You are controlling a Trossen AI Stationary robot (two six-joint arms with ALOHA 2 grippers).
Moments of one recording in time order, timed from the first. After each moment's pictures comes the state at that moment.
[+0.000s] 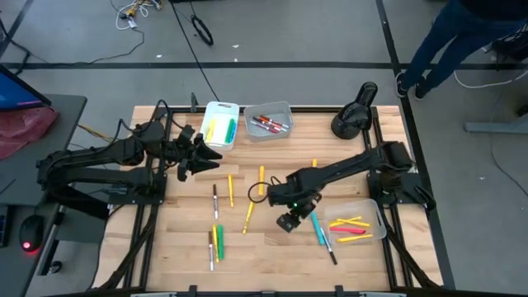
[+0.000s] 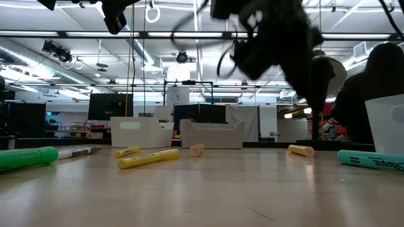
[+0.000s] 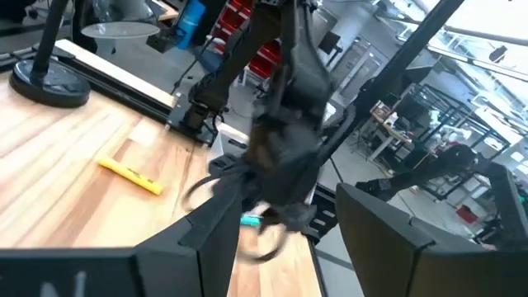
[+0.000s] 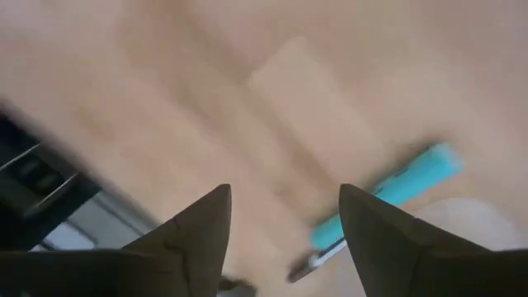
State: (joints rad) left arm 0.19 0.74 0.67 0.01 0.34 -0.55; right arm 0.19 1.91 1.44 -1.02 -0.41 0.95
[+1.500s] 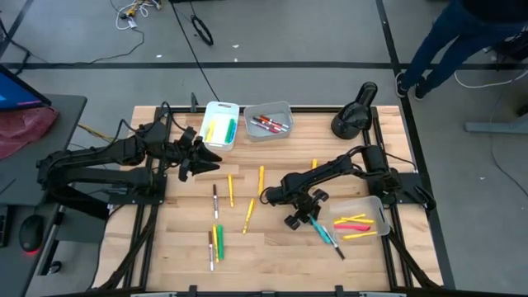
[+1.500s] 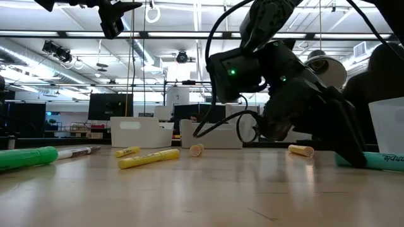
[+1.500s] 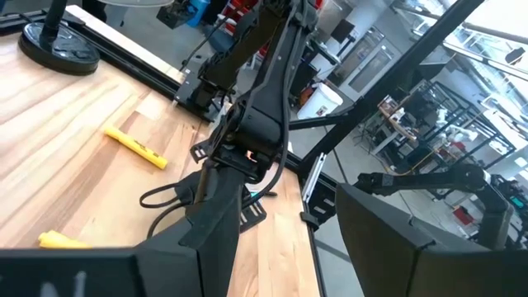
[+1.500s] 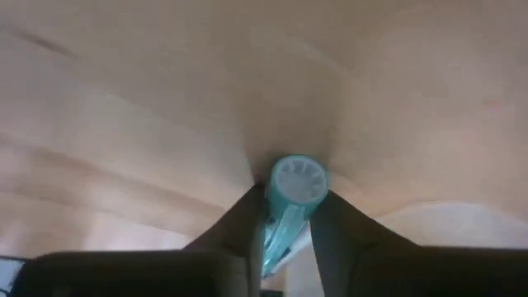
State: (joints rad) left arm 0.19 0.74 0.67 -0.06 0.34 -0.59; right arm 0.14 2.15 1.37 -1.13 -0.52 0.89
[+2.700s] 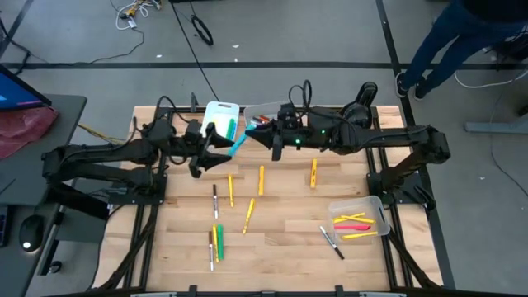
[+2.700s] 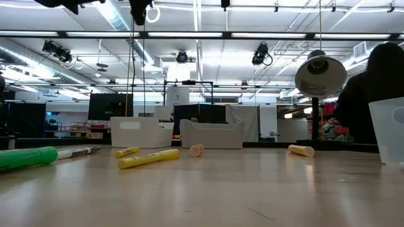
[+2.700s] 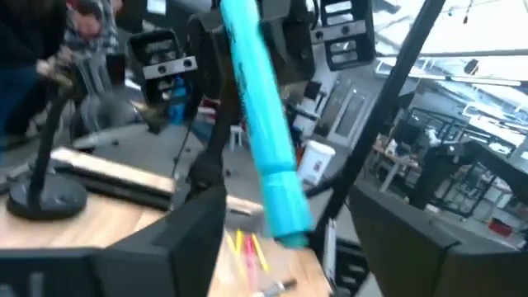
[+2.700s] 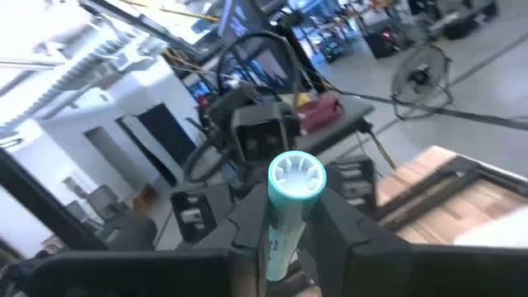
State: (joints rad) left arm 0.19 0.92 0.67 0.40 0.29 -0.42; right arm -0.05 1.53 1.39 0.17 0.06 0.57
